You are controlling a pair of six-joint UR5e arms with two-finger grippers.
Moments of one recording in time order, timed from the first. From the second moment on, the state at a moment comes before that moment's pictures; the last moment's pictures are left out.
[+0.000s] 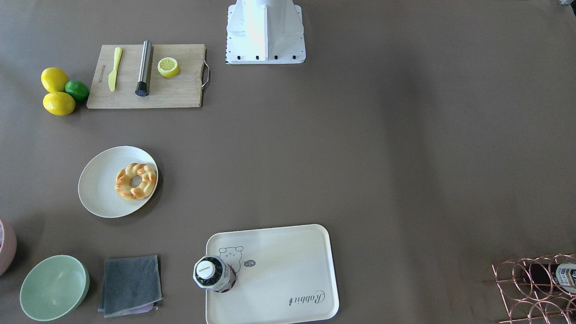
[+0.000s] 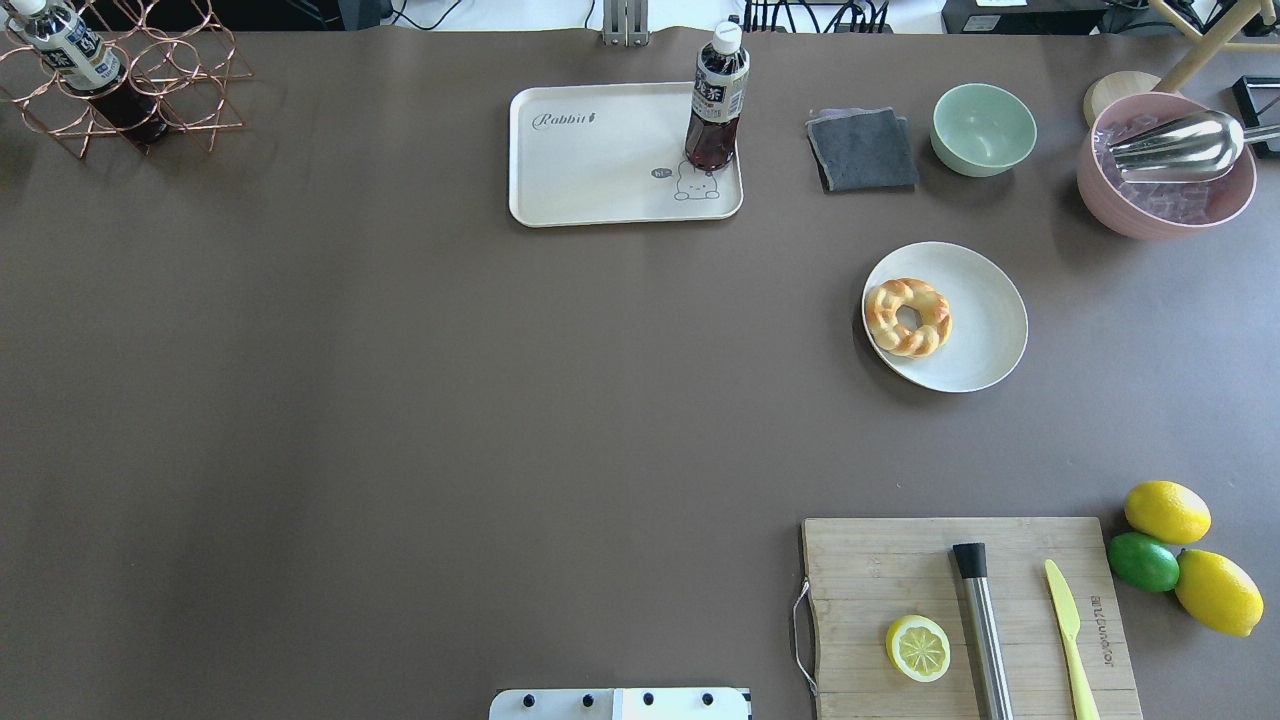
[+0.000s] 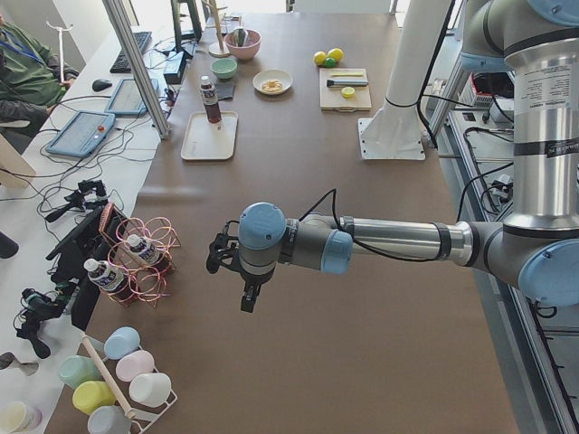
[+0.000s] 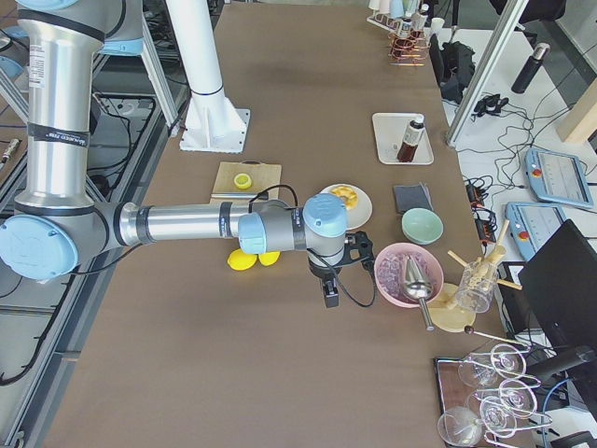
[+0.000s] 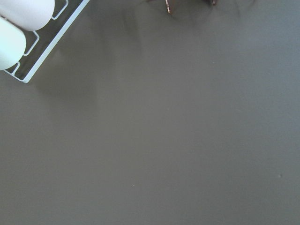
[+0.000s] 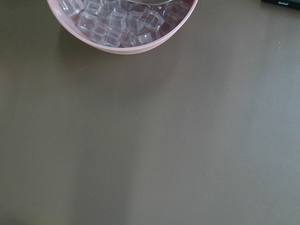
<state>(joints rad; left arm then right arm) -1.61 -1.47 -1.73 -1.72 -2.43 0.05 1.52 -1.69 1.77 -1.50 2.34 -0.08</state>
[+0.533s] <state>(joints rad) -1.60 -1.55 -1.69 -1.78 -2.48 0.03 1.42 -1.61 1.77 -1.50 2.34 0.08</state>
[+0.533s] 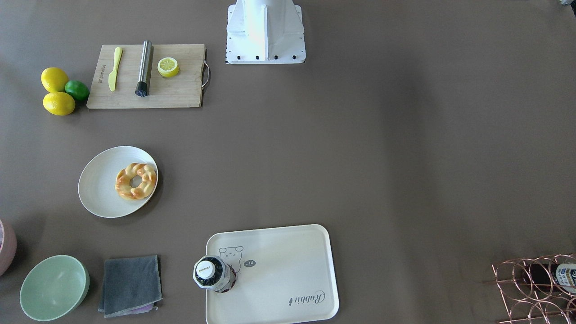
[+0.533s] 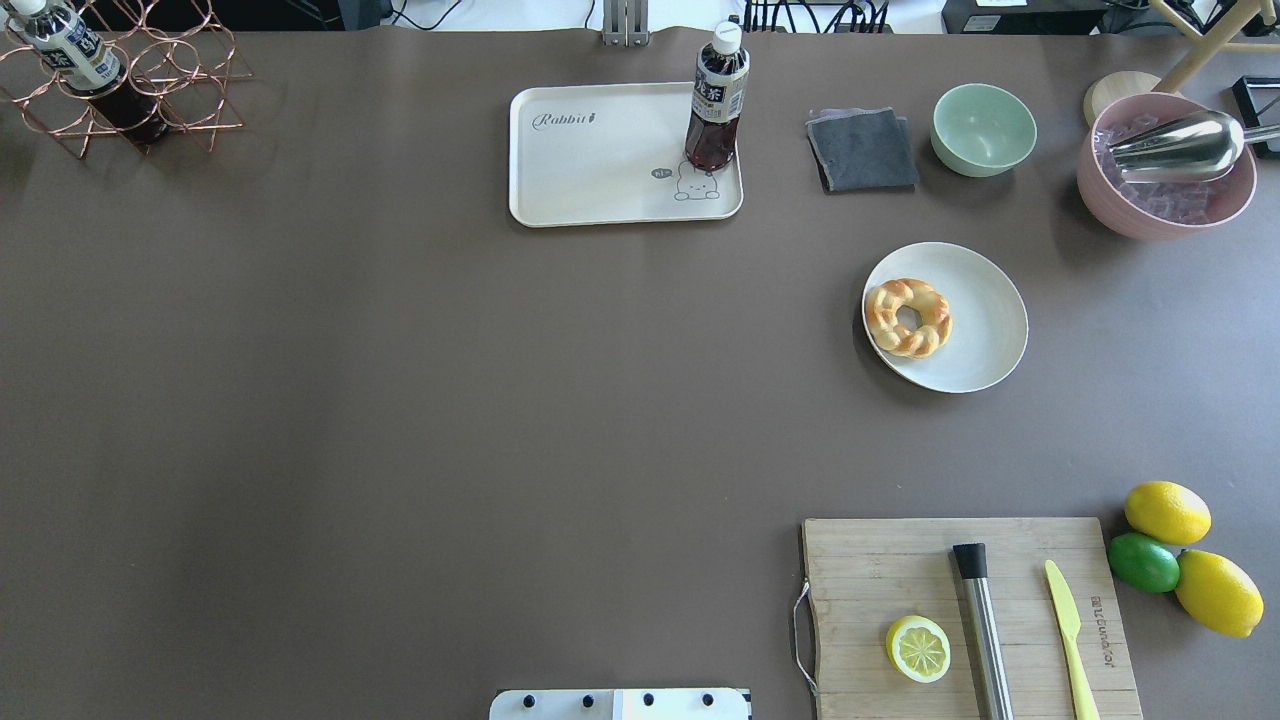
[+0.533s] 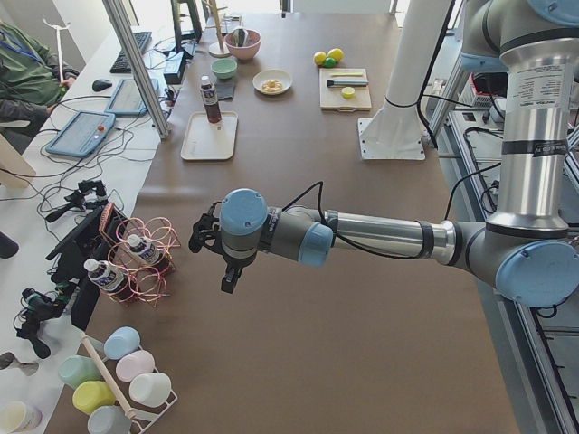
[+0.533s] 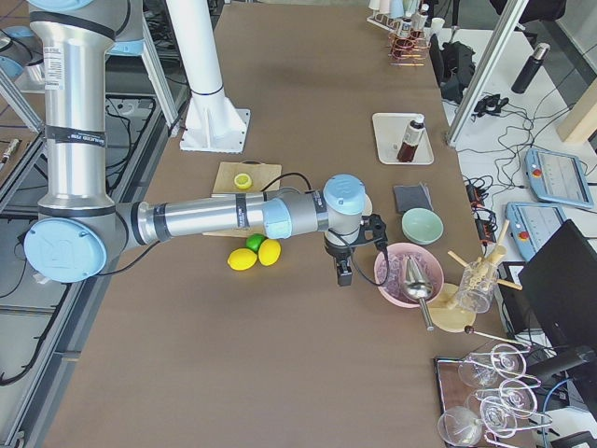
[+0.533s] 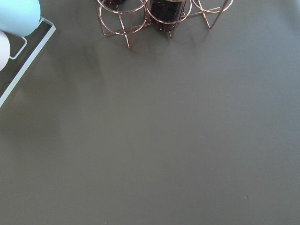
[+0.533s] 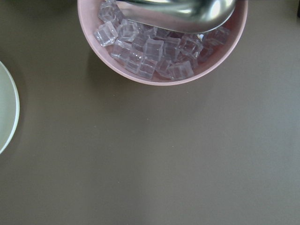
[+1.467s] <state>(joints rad) -1.38 -1.66 -1.68 -2.02 -2.47 -0.46 1.04 -1.49 1.64 -1.07 2.23 0.74</state>
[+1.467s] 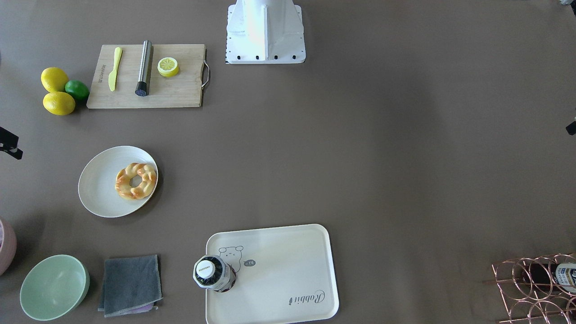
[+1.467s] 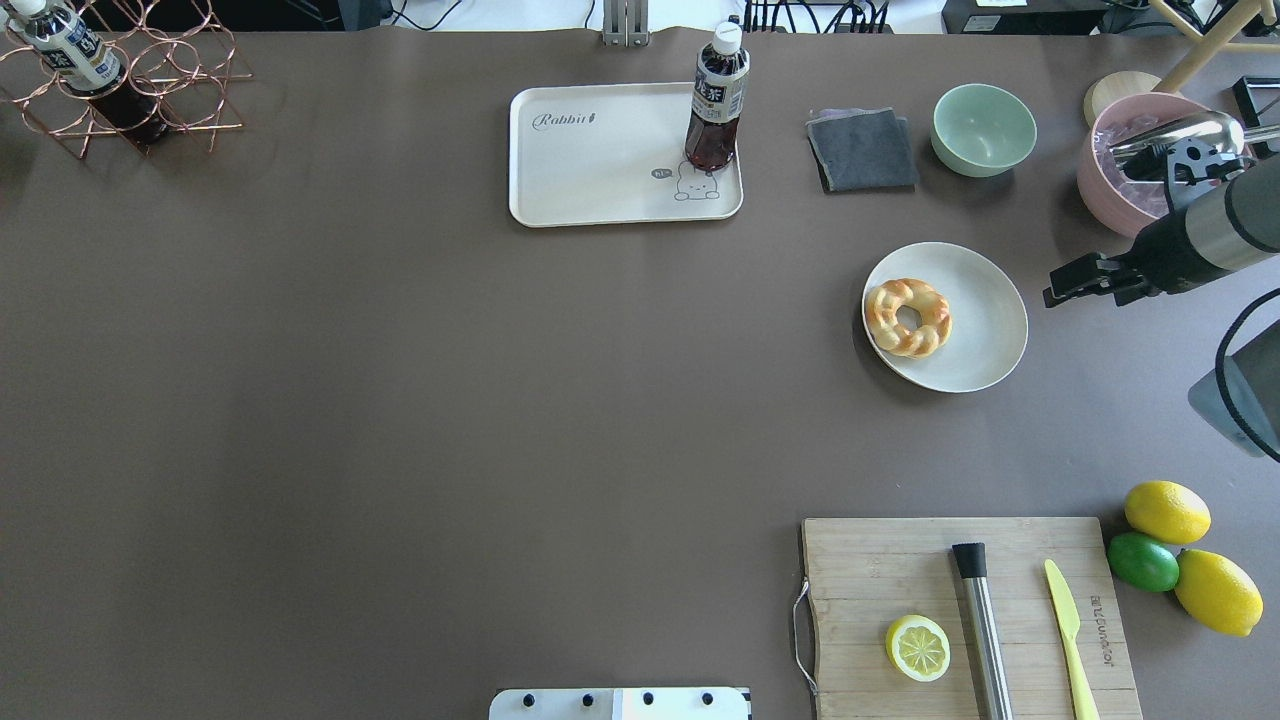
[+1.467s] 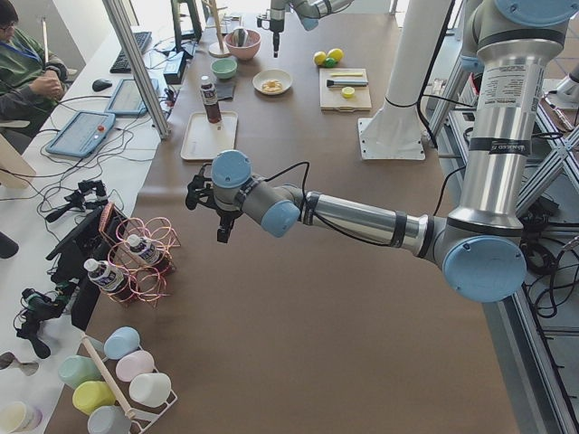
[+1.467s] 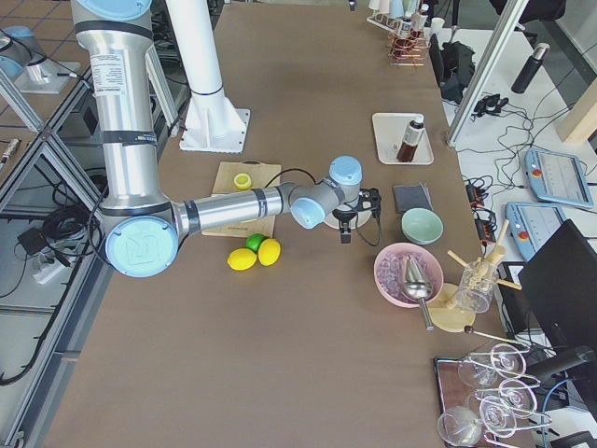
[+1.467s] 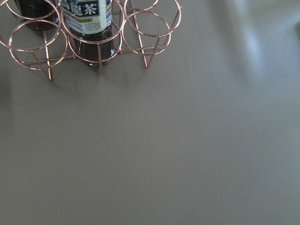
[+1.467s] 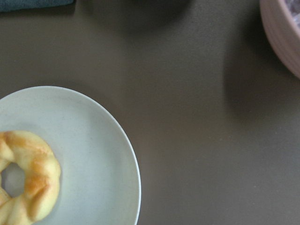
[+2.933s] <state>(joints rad) -1.37 -1.67 -1.68 -2.05 -2.47 -0.50 0.90 -1.47 1.51 -0.76 2.13 1.06</state>
